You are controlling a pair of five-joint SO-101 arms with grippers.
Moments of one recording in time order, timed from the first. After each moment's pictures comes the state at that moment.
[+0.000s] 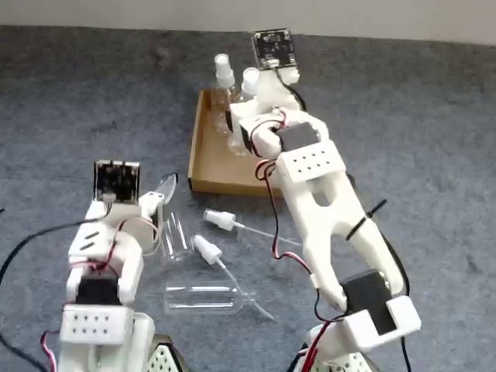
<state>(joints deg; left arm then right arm) -5.2 -77.2 78.5 33.6 -0.4 -24.7 -0.6 5.0 39.4 -5.5</state>
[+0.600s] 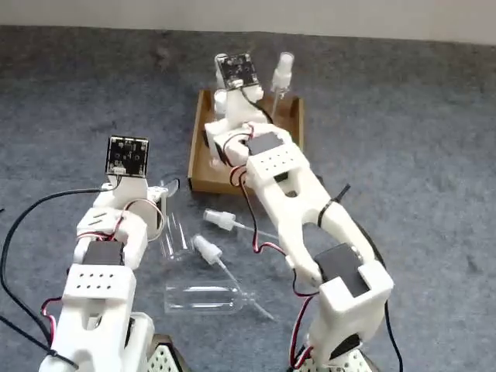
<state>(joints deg) -5.8 -53.9 72.9 27.6 -0.4 -29.9 12.5 5.0 31.5 -5.5</state>
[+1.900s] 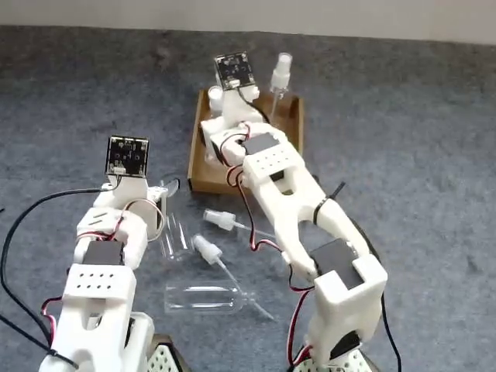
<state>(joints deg) -5.8 -53.9 72.9 27.6 -0.4 -30.2 15.6 3.8 27.4 -5.5</state>
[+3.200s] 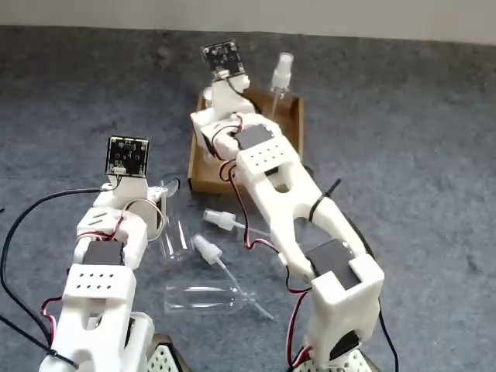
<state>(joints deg) -5.8 -53.9 72.9 27.6 -0.4 -31.9 15.7 -2.9 31.7 -3.5</state>
